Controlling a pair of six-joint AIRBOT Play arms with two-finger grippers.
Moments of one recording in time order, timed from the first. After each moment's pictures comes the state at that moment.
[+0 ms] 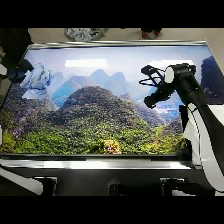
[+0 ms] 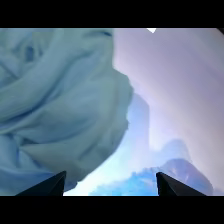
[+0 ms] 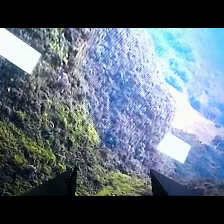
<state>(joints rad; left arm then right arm) 0.30 -1.85 1.92 1.41 -0.86 -1.98 0.22 -1.49 1.55 -1.58 1.40 1.23</state>
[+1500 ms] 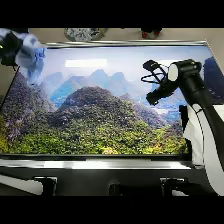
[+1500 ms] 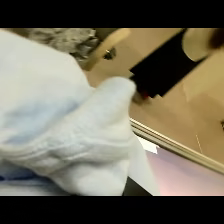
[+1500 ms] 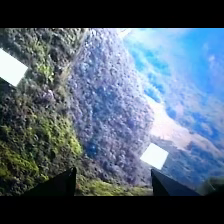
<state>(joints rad) 0.27 -1.66 2.01 0.80 -0.82 -1.43 0.22 -1.43 1.59 -1.64 1.41 1.21</state>
